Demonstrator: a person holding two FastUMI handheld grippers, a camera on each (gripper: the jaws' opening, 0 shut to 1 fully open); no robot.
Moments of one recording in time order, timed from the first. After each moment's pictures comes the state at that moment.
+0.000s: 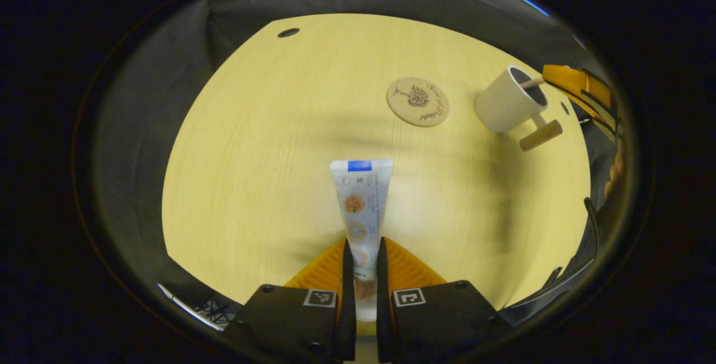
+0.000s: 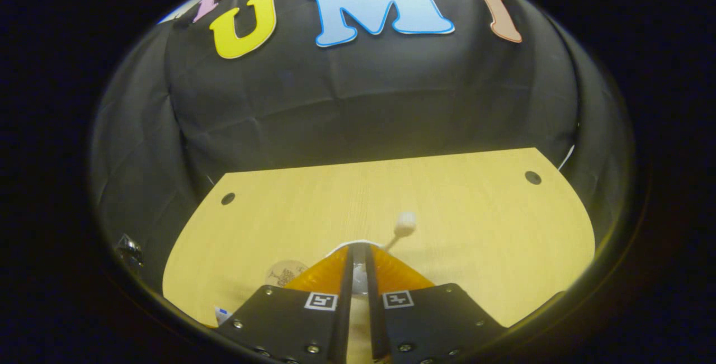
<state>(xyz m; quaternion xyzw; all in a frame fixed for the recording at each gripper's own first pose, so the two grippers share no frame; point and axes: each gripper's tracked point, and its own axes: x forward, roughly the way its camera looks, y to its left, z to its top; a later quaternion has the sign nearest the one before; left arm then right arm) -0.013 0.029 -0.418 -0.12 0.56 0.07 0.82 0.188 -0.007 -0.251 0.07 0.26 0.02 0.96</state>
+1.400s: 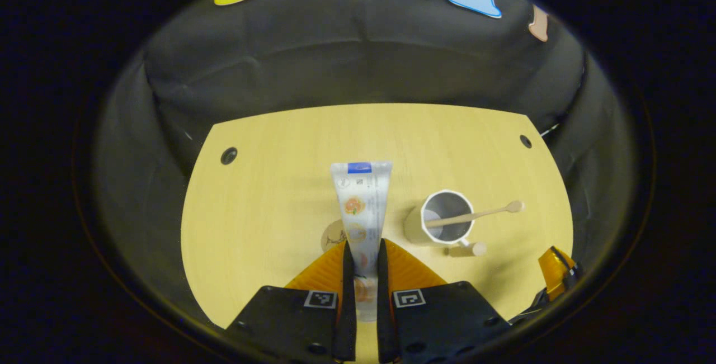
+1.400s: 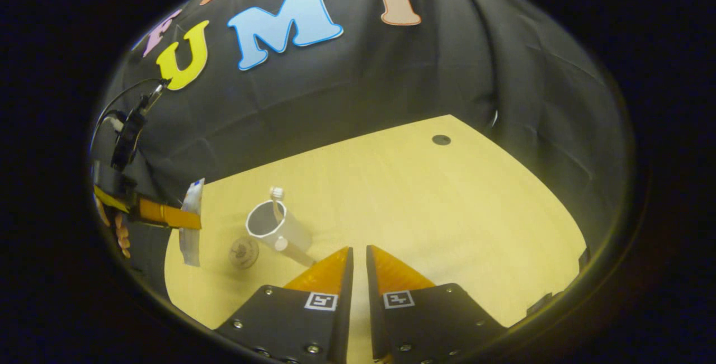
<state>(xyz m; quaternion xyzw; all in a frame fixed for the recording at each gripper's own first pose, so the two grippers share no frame) 0.168 -0.028 -0.282 -0.03 0.45 -0.03 0.89 0.061 -0.130 -0.267 0.14 0.28 -0.12 0.94</state>
